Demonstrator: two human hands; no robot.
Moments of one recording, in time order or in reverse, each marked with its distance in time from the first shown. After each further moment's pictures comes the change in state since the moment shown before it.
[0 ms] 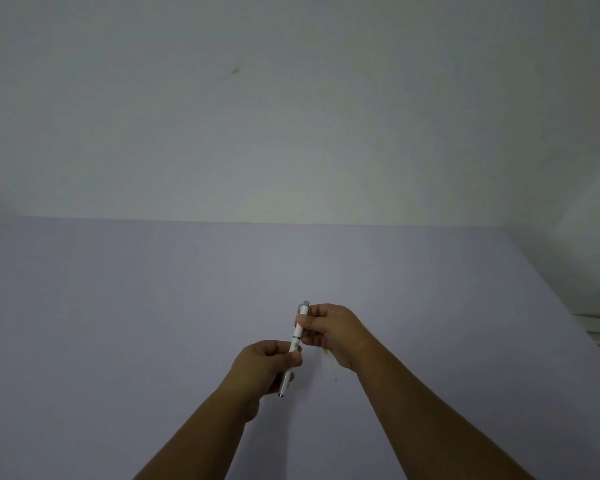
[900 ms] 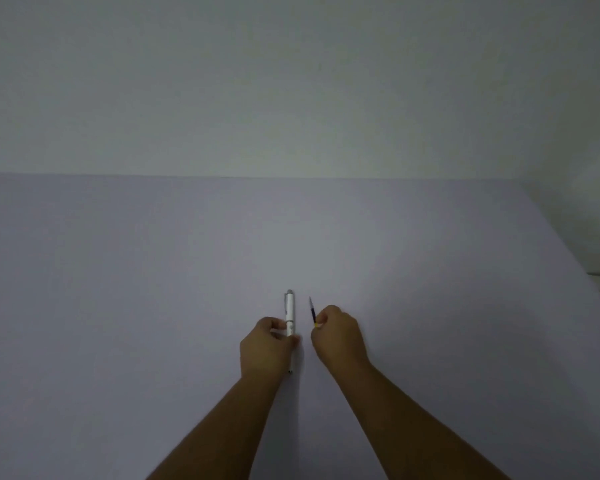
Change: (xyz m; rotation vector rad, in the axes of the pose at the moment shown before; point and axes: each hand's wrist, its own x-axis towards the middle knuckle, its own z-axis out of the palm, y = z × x) left_hand 0.080 -0.060 0.042 0.368 0.353 0.048; right_hand 0.029 0.087 -0.014 -0.798 0.447 0.116
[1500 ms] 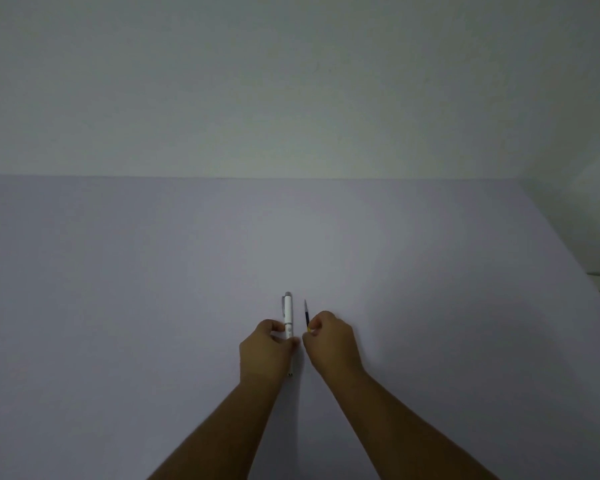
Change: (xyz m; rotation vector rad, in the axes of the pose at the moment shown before) left_hand 0.000 -0.001 0.004 0.042 0.008 0.012; right_hand -0.009 -0.001 0.005 0.094 -0.018 0.001
